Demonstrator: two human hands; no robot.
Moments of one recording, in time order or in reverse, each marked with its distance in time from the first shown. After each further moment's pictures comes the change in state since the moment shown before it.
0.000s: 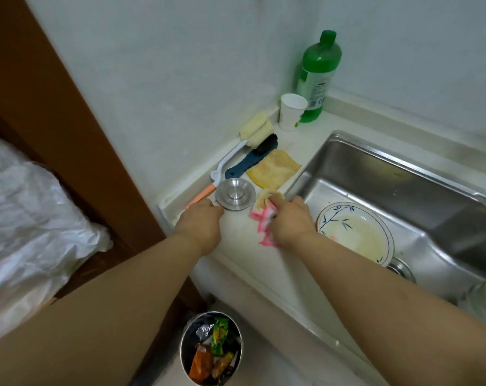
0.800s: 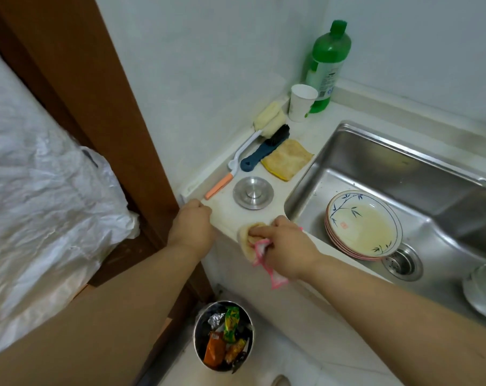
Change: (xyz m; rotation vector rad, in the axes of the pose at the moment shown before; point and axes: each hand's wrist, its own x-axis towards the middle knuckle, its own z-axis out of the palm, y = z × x) left_hand -0.043 -0.037 0.005 -0.124 0.116 -0.163; right_hand -0.069 -0.033 0.036 -0.042 -0.153 -0.250
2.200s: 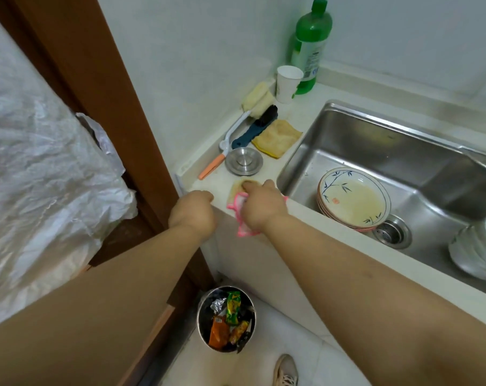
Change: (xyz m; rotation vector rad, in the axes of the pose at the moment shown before) left_hand -0.029 0.012 -0.006 -0.064 -0.055 -0.048; right_hand 0.028 -0.029 0.013 -0.035 0.171 0.246
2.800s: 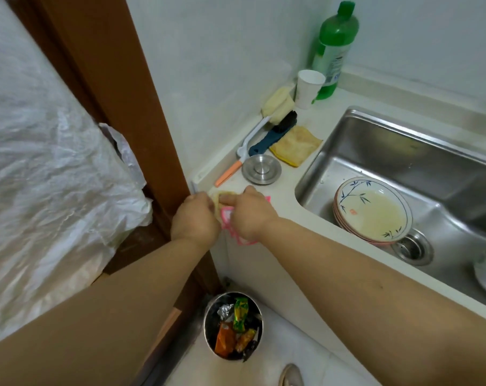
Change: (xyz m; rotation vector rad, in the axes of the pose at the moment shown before) left_hand 0.010 -0.022 -0.007 -0.145 0.093 -0.052; right_hand 0.020 -0.038 0.011 0.084 -0.141 -0.185
